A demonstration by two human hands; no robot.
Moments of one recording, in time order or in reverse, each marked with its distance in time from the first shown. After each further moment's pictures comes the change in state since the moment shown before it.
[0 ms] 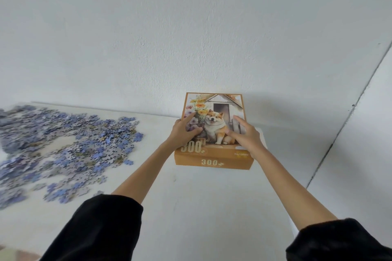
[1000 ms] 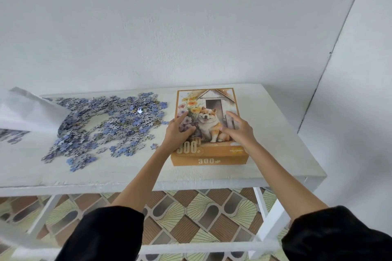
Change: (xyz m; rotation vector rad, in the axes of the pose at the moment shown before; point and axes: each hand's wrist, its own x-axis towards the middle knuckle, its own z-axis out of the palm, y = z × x) left_hand -0.170 -0.095 -0.075 -0.068 -0.080 0.049; right_hand -0.190 -0.051 0.113 0.038 0.068 0.175
